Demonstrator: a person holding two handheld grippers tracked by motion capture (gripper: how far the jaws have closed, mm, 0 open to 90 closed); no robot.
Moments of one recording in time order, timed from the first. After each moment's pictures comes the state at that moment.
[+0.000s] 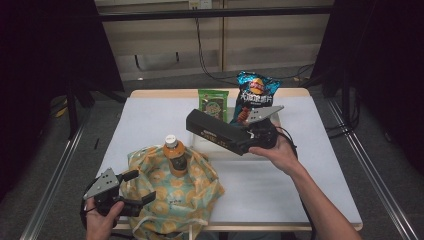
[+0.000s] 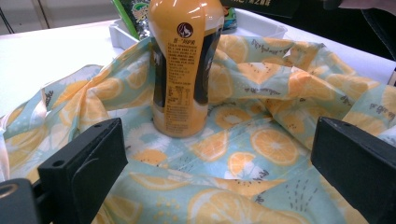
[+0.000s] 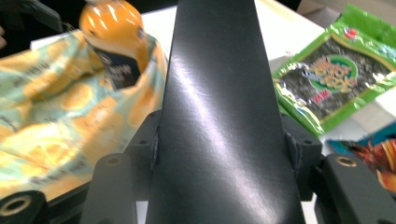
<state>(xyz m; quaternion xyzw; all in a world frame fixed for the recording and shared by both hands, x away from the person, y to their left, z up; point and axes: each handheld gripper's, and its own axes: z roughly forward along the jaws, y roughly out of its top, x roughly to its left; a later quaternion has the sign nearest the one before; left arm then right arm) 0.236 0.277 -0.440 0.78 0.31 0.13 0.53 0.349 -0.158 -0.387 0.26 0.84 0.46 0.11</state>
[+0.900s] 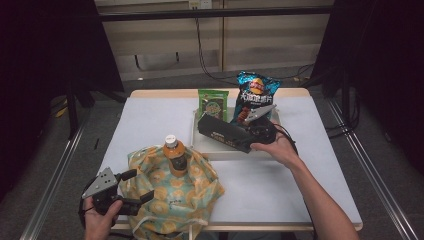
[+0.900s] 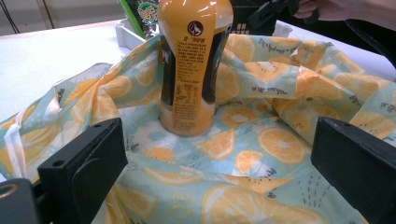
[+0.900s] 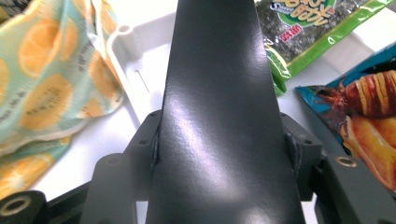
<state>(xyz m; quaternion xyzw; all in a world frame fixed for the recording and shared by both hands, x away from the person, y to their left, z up) 0.238 0.281 -0.441 0.78 0.31 0.14 0.53 0.389 -0.172 -0.429 0.28 0.87 0.39 0.10</state>
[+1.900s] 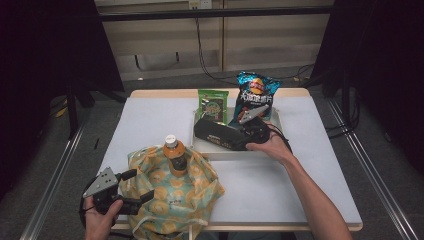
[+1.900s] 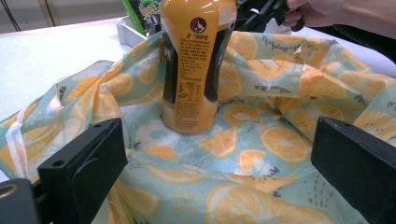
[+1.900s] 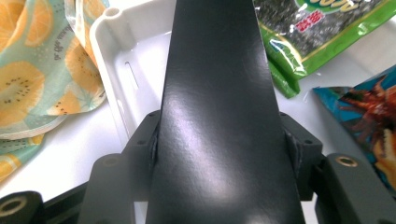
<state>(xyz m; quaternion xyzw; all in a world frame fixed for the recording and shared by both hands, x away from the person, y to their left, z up) 0.239 0.281 -0.442 0.78 0.31 0.14 0.53 0.409 -0.163 -0.453 0.27 0.88 0.39 0.08</state>
